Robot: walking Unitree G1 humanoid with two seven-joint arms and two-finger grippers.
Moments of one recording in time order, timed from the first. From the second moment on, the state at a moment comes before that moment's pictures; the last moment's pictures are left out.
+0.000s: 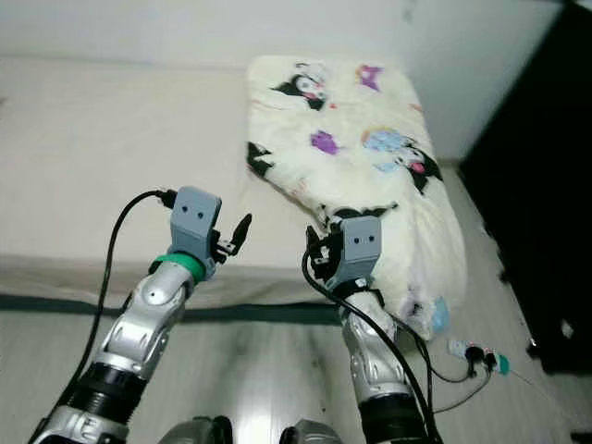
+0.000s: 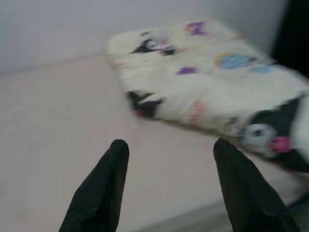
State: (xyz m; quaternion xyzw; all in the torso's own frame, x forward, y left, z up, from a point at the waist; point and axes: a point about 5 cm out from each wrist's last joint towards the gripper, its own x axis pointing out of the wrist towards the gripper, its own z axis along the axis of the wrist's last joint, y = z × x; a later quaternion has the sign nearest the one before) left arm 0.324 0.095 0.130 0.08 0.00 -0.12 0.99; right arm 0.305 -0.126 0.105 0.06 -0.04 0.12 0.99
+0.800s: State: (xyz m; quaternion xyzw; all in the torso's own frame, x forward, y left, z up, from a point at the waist) left arm 0.325 0.090 0.131 0.07 0.00 -0.12 0.99; right arm 0.305 -0.135 0.105 0.07 -0.05 0.10 0.99
